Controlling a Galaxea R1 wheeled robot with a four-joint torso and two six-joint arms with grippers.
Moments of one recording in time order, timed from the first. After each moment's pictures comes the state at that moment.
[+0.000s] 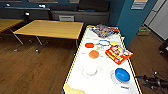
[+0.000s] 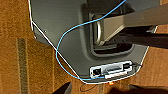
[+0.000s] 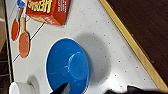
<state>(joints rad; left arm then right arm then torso) 1.45 3.12 -2.85 0.10 -0.08 -0.01 -0.47 1.95 -1.62 0.58 -0.21 0.31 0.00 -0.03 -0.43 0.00</state>
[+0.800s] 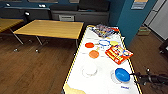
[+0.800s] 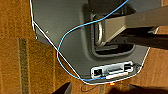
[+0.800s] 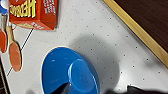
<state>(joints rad) 1.45 3.12 -2.85 0.10 -0.08 -0.01 -0.44 2.12 -1.84 0.58 -0.30 0.47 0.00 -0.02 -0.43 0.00</state>
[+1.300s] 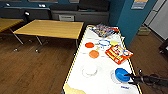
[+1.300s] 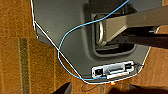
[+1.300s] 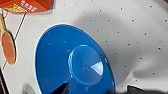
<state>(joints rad) 1.45 3.11 -2.85 0.10 -0.08 -0.01 -0.46 2.23 -1.89 0.59 -0.31 0.48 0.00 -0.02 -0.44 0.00</state>
